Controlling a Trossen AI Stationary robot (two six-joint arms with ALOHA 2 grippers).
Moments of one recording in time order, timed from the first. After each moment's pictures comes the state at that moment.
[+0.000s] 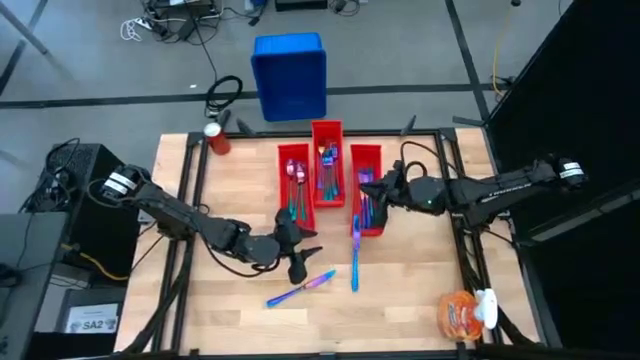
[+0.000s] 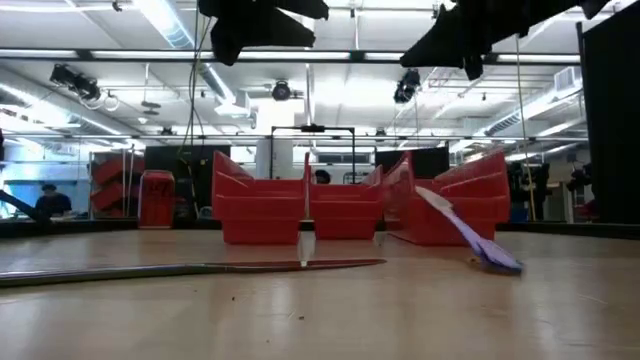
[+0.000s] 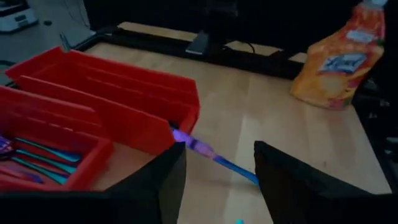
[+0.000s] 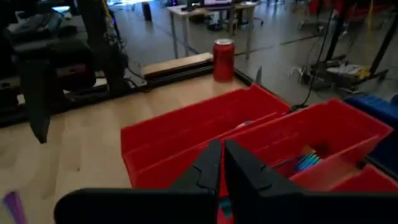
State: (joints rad) left arm -0.42 1.48 0.94 0.11 -0.60 -0.38; right arm 0.12 1.06 0.67 0.09 0.50 0.22
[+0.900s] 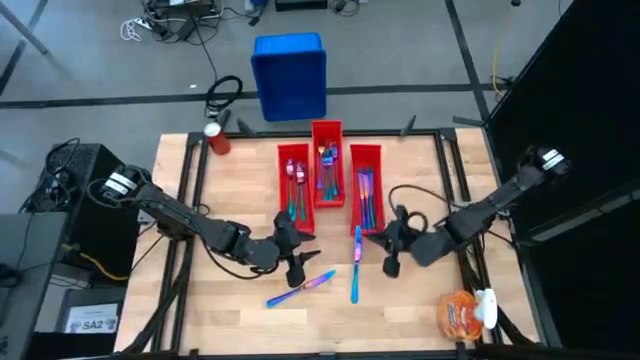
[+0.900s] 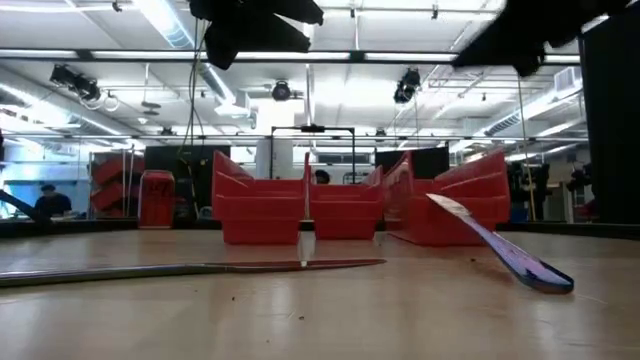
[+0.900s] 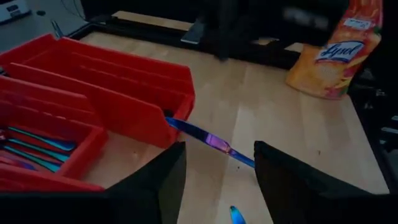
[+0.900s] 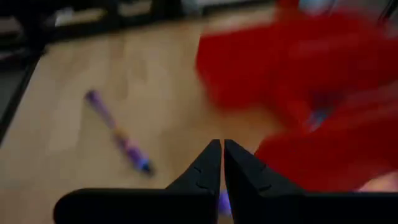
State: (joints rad) left arm -0.43 1.48 0.94 0.09 -0.60 -0.41; right arm 0.56 1.21 0.68 -0.11 0.69 0.54
